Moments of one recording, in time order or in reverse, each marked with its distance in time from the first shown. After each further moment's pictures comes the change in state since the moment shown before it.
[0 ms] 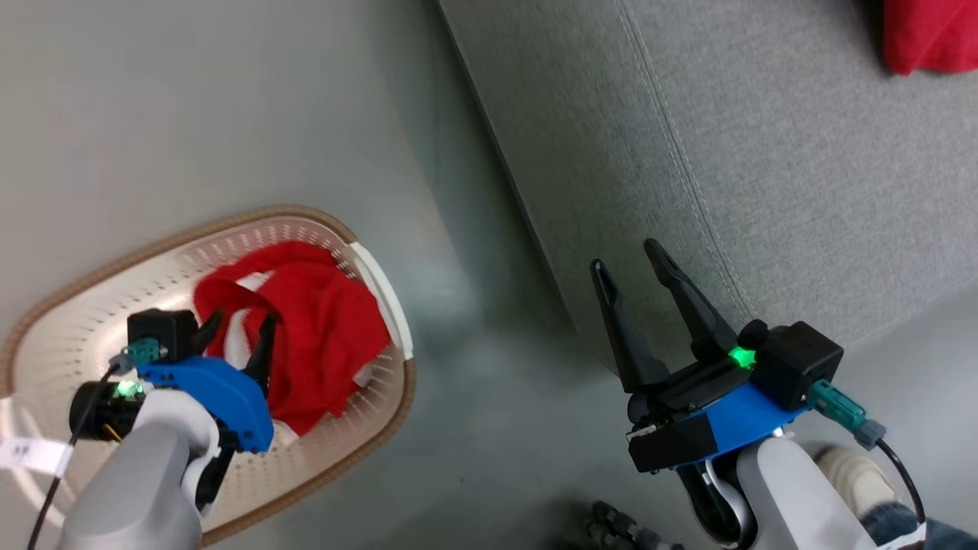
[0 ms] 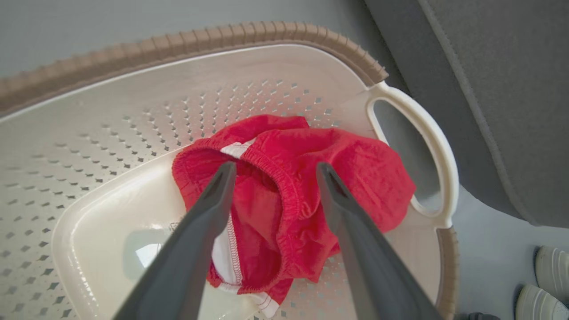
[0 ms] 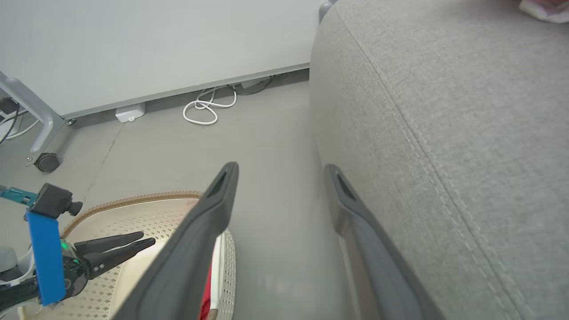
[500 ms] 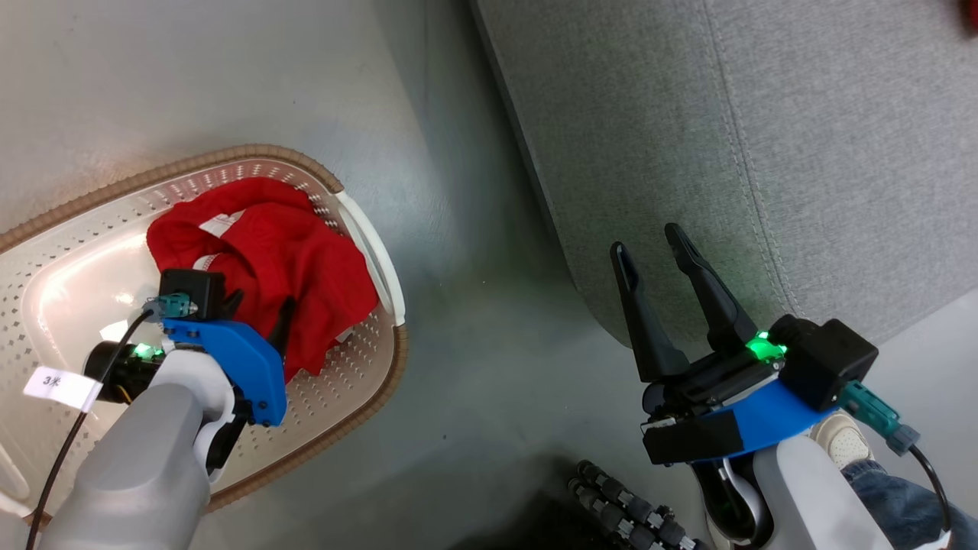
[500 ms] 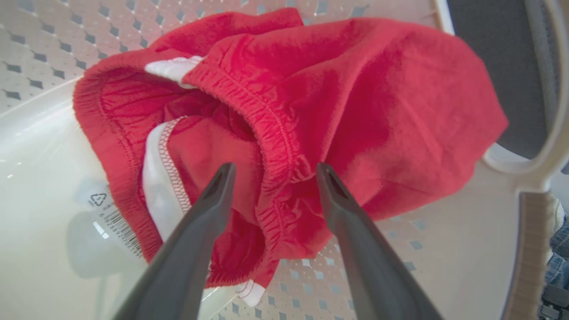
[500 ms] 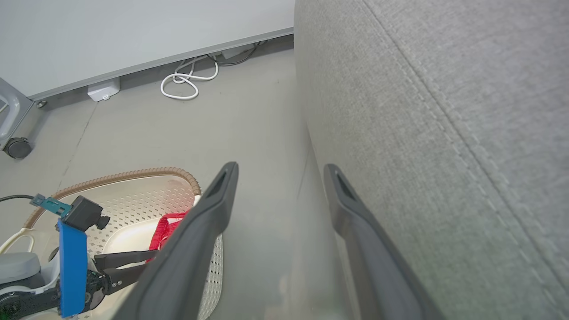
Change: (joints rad) left arm -0.131 0.003 -0.156 0.070 -0.059 0.000 0.107; right arm 0.005 0.001 -0.021 -0.051 0.036 0.000 -0.014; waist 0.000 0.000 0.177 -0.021
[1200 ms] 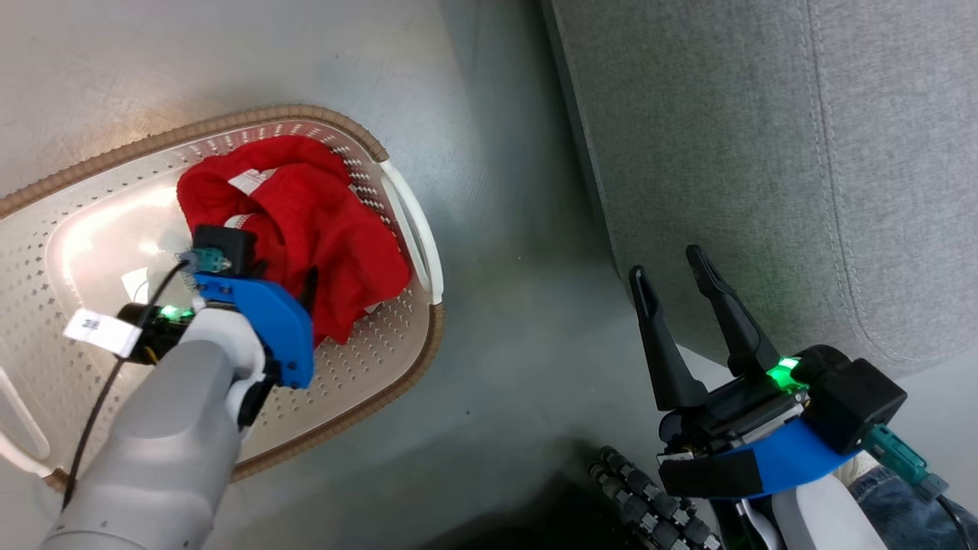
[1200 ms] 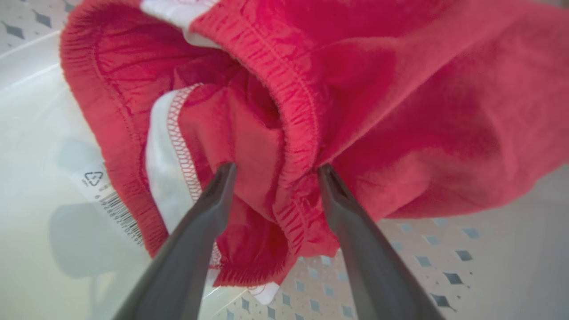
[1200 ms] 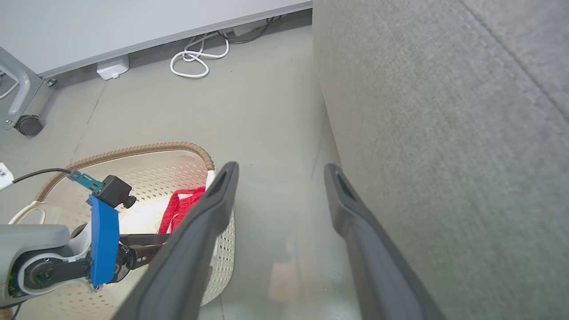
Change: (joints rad) left arm -0.149 -0.087 -0.082 0.175 -0.043 0.000 0.020; right arm 0.105 0.000 -0.031 -0.121 -0.051 0.000 0.000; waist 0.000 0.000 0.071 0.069
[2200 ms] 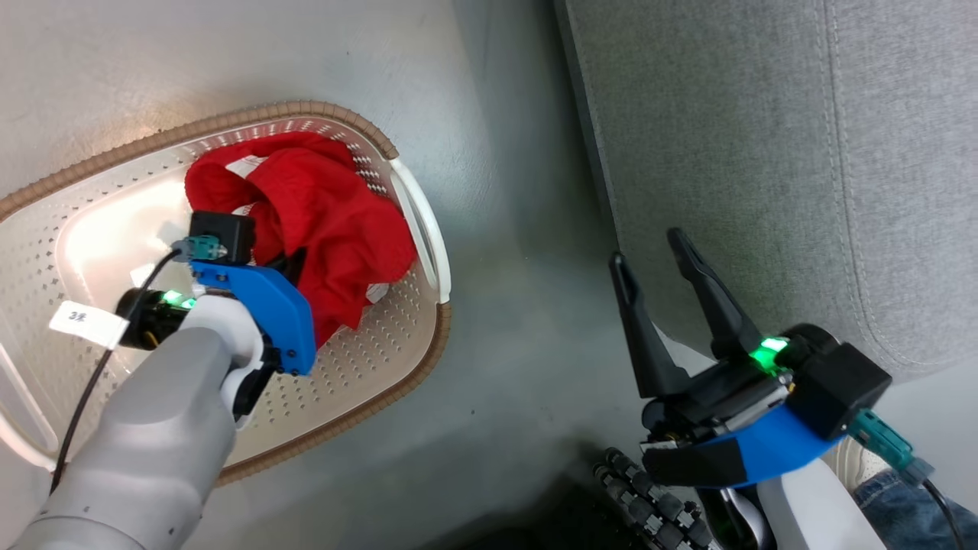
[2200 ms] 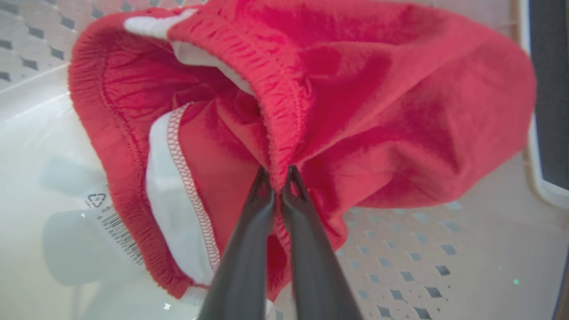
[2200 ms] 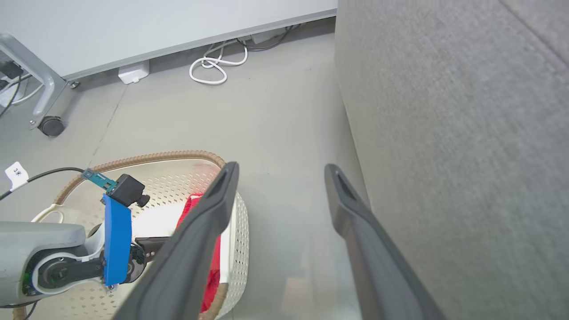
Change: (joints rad) left arm -0.046 0.025 -0.170 -0.031 -0.179 0.000 -0.043; right arm -0.033 0.000 0.030 -0.006 -0.007 0.000 0.000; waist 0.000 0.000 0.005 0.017
